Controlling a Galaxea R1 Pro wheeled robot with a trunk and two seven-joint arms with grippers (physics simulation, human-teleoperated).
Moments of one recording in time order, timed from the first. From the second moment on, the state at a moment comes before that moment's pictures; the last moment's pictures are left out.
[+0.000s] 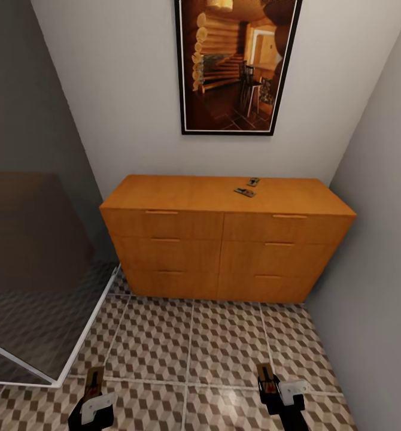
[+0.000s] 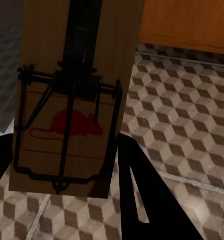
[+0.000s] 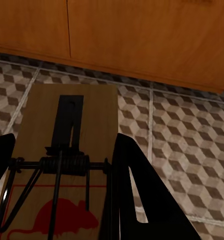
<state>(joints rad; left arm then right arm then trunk) -0.42 0.03 -0.88 0.01 1.04 -0.81 0.13 -0.38 0.01 -0.18 -0.20 0.36 -0.72 -0.09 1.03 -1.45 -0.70</state>
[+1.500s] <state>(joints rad) -0.42 0.03 -0.88 0.00 1.04 -0.81 0.12 -0.38 0.01 -0.18 -0.19 0.36 -0.72 -0.09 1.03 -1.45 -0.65</state>
